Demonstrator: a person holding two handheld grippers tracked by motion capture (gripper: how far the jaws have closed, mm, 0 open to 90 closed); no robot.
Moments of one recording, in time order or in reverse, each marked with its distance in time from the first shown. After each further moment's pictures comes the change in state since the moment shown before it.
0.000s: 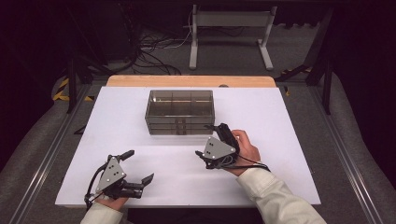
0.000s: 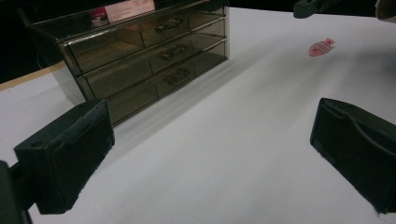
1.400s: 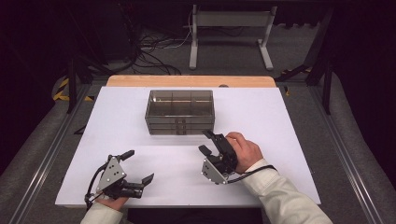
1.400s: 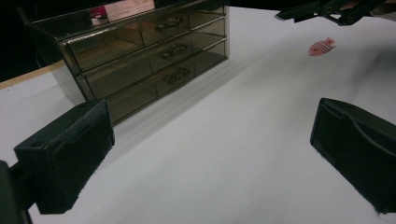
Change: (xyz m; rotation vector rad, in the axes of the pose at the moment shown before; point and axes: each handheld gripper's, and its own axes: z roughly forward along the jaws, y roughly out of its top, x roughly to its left) left arm 0.000 0.000 0.001 0.006 -0.006 -0.006; right arm 0.034 -0.016 0.004 -0.011 -0.283 -0.483
